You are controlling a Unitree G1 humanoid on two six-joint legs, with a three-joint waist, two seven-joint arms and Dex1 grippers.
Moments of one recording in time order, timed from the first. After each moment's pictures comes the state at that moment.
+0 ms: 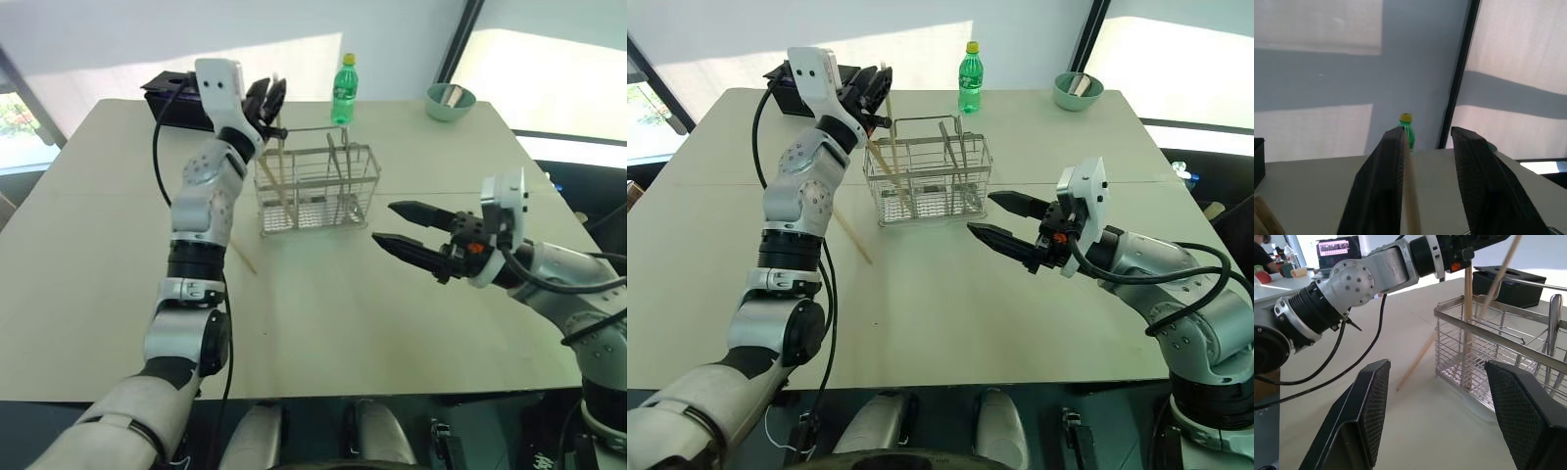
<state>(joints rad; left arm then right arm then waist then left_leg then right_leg) -0.96 0.14 0.16 0.37 -0.33 0.23 -0.29 -0.26 -0.72 -0.21 -0.57 0.91 0.73 0.67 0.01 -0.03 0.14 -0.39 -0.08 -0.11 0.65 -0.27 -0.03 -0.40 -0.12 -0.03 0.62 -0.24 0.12</state>
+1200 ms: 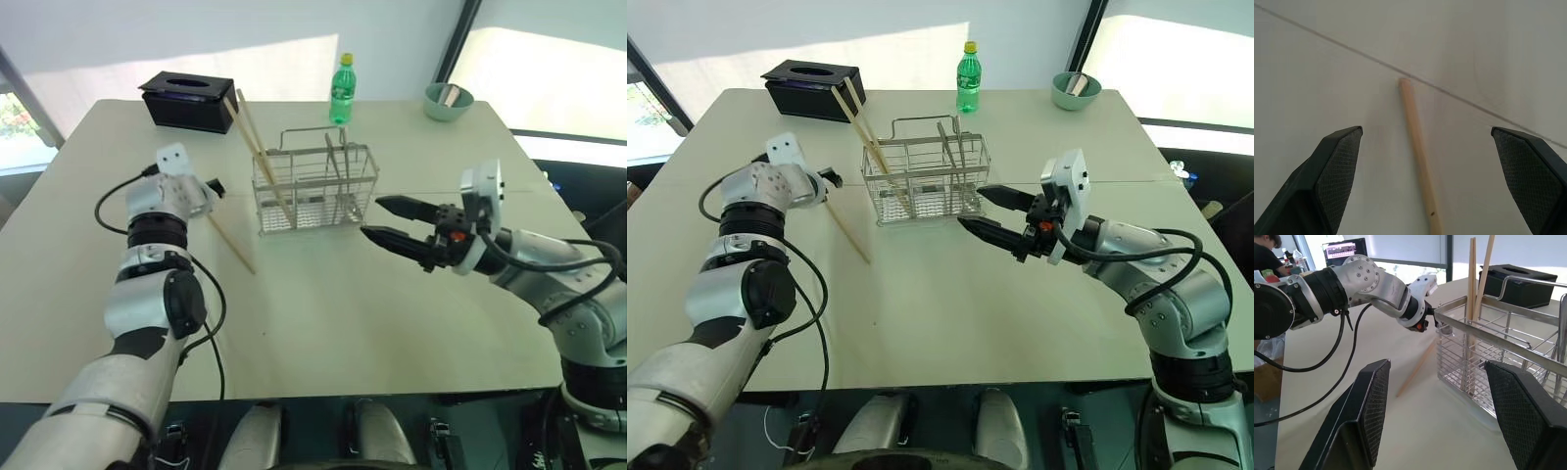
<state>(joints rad) -1.14 0.29 0.45 0.95 -0.27 0.84 0.35 -0.34 -0.69 -0.13 -0.48 0.85 0.71 0.71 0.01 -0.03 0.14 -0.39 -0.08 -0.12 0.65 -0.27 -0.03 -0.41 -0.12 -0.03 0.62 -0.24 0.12</state>
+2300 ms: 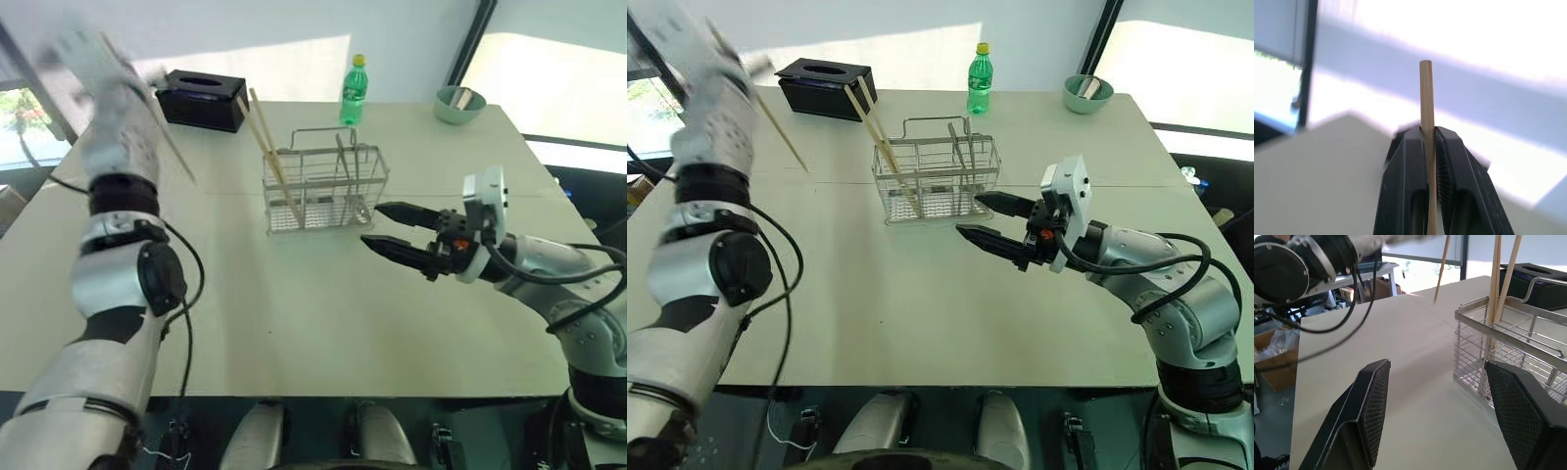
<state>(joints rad) -1.35 0.41 0.41 0.79 -0.25 0.10 0.14 -0.32 -0.71 -0.15 -0.52 0.88 0.74 0.72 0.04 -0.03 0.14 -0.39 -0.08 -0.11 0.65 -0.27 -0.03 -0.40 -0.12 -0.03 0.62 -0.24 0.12</state>
